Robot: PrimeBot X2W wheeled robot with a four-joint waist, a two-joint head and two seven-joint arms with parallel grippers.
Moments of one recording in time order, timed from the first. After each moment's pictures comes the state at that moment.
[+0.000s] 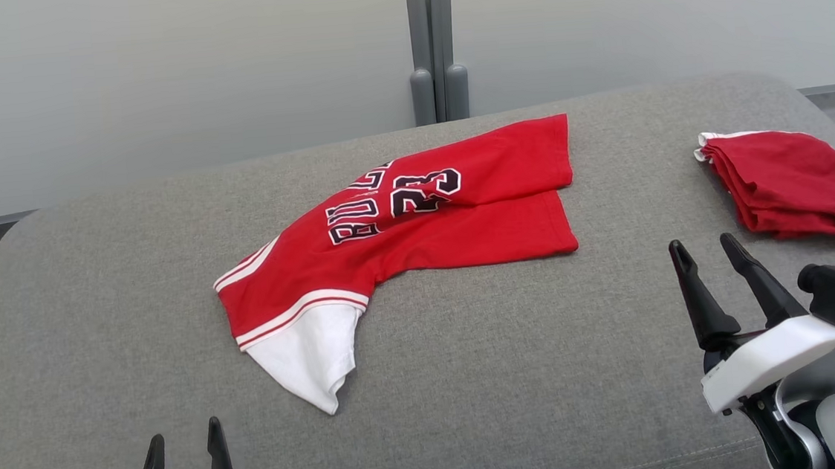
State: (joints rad) left arm 0.14 0.43 -0.46 -0.05 -0.76 0.39 -0.26; right arm -0.06 -0.21 0.08 0.02 0.46 0.13 -0.03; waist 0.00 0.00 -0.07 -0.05
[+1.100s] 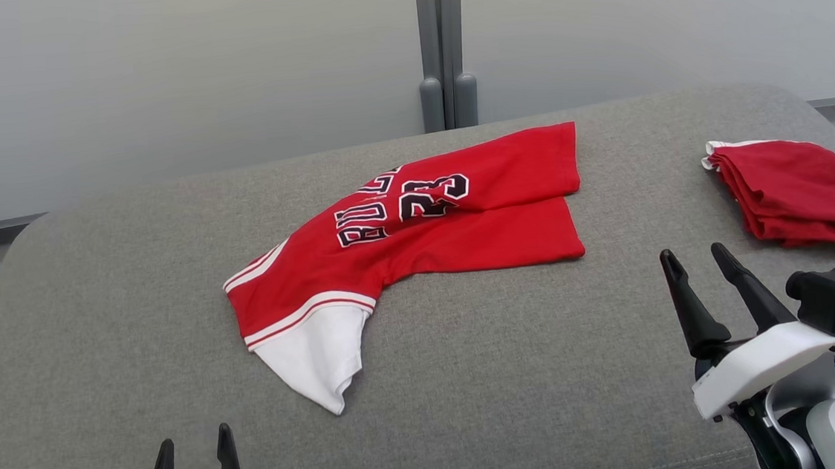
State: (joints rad) left arm 0.16 0.43 -0.45 -0.05 -0.73 0.36 -0.26; right arm -0.04 -0.18 0.08 0.02 0.43 0.13 0.00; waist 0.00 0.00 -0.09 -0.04
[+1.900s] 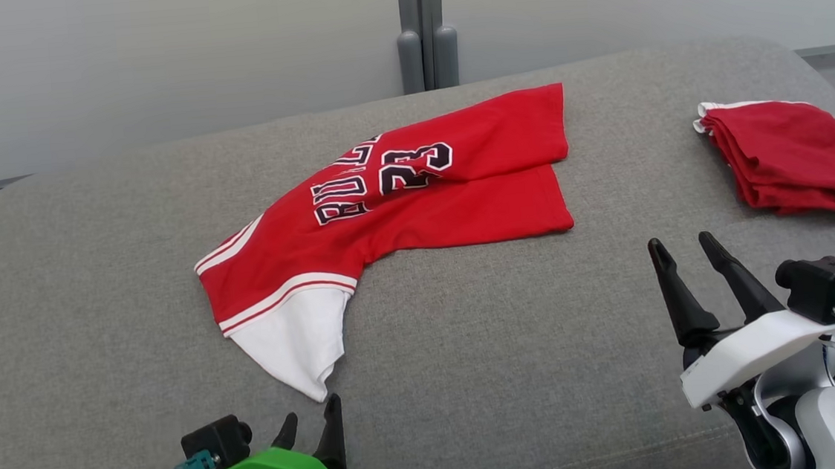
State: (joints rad) left arm -0.08 0.19 -0.54 0.31 -0.92 0.20 -0.07; right arm -0.07 -0.16 0.08 0.02 0.43 0.13 0.00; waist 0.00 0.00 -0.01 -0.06
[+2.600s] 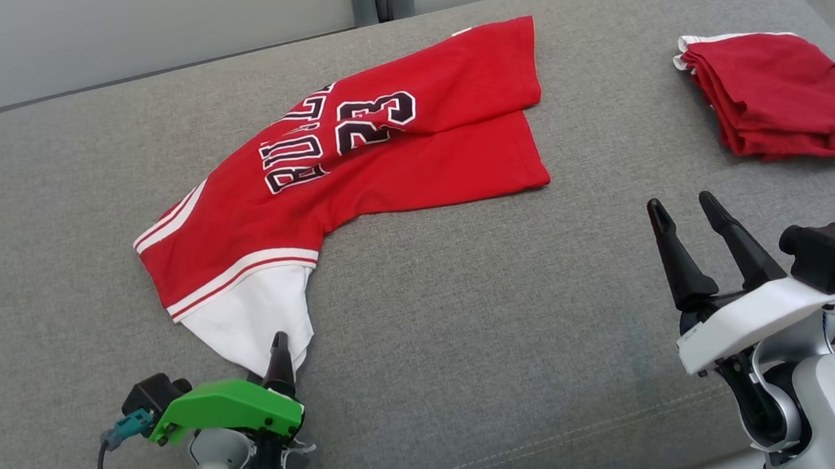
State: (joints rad) left arm -0.32 0.07 -0.32 0.68 -1.20 0.11 -0.08; right arm -0.15 -0.16 0.09 0.03 0.44 0.13 -0.02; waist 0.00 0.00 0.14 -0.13
